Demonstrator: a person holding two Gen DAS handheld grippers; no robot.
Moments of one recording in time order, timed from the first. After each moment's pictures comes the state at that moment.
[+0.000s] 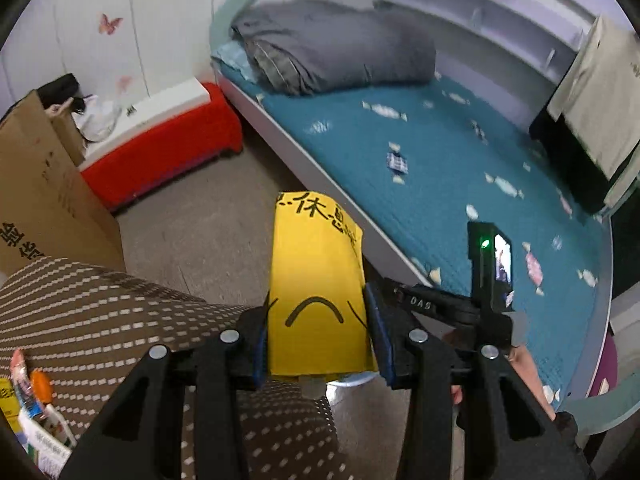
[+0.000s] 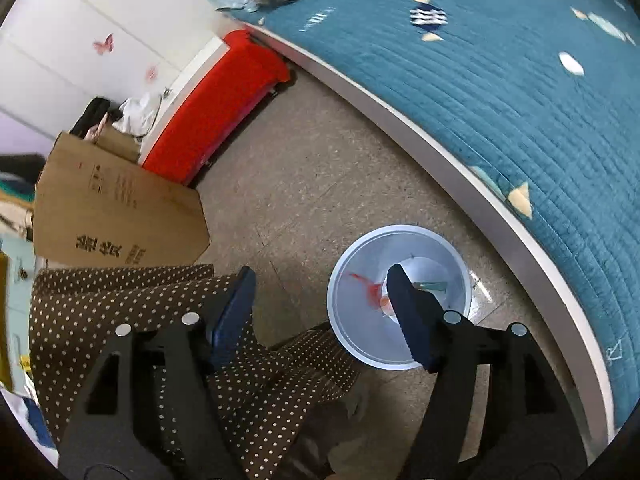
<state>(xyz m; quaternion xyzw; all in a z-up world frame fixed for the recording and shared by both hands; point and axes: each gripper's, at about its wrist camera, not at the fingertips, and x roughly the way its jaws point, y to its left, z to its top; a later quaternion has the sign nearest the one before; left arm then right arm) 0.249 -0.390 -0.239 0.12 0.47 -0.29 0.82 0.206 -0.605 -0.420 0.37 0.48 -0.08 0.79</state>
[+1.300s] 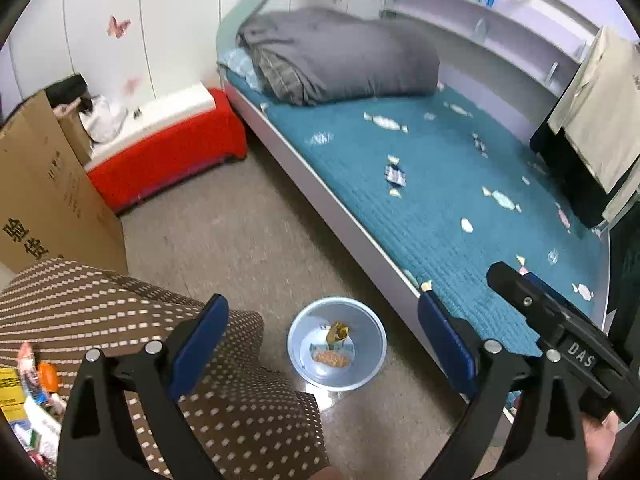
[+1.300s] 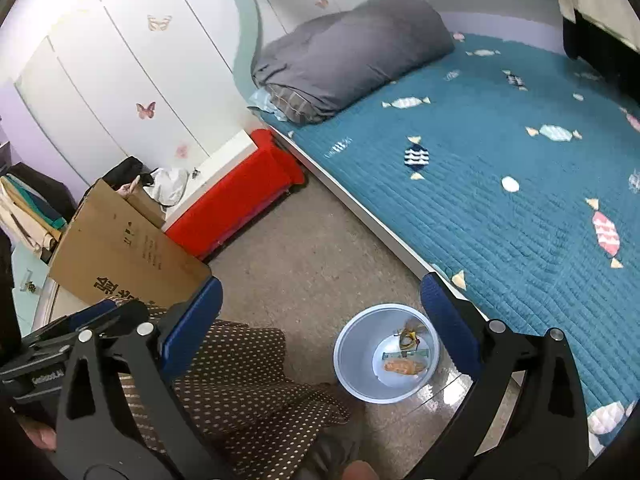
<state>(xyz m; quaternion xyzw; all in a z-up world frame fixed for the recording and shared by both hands) 0.232 -0.388 -0.199 0.10 0.45 -0.28 0.84 0.118 -0.577 -0.235 0.30 0.33 -0.14 0.89</state>
